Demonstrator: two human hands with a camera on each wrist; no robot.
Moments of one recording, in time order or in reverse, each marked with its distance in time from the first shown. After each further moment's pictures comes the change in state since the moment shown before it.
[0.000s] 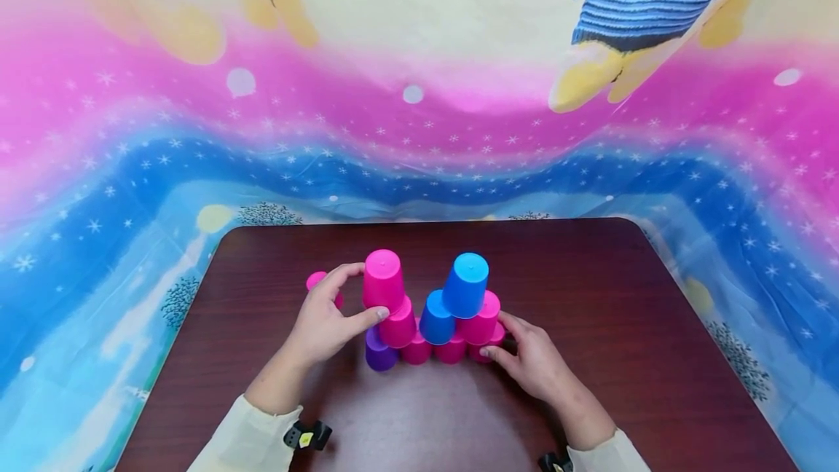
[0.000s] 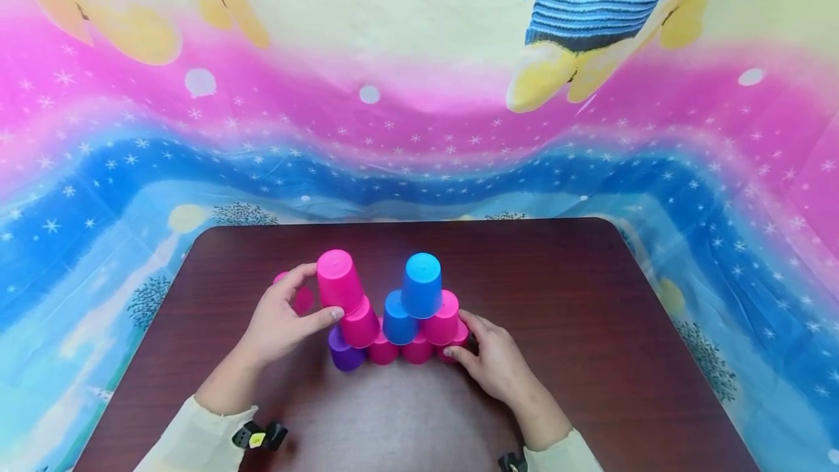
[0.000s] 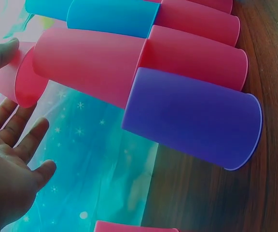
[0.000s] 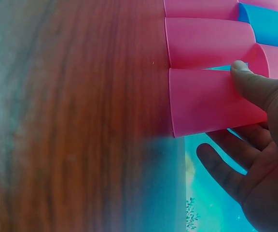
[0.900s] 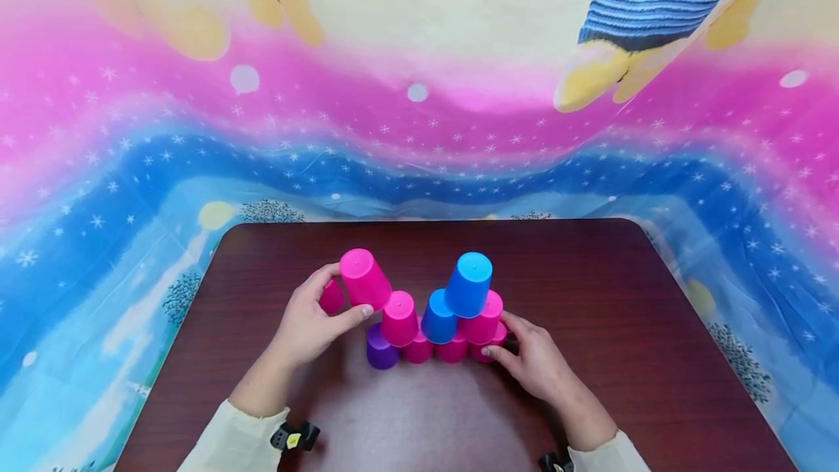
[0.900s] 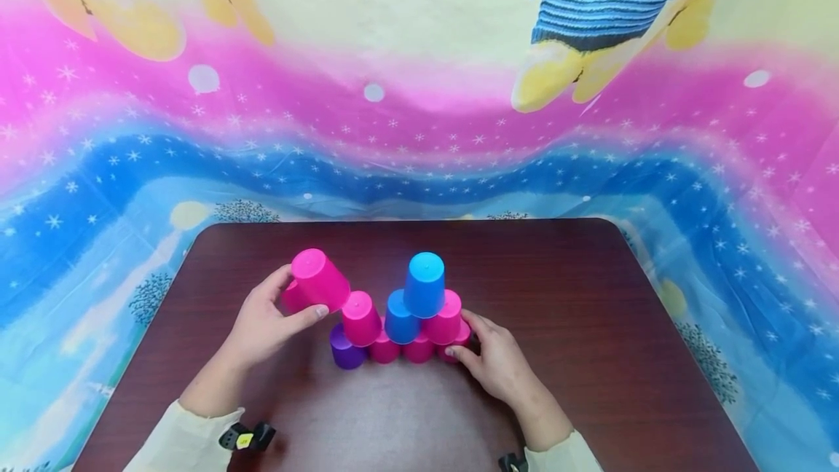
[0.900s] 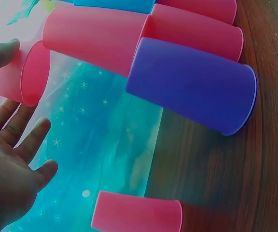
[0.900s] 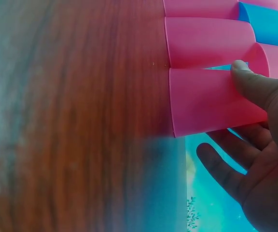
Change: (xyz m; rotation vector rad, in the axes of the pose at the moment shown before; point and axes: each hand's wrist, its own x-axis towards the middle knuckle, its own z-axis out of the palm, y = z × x) left_hand -0.007 -0.013 -0.018 -0.003 0.040 -0.016; right_hand -0.001 0.000 0.001 -0.010 0.022 -0.034
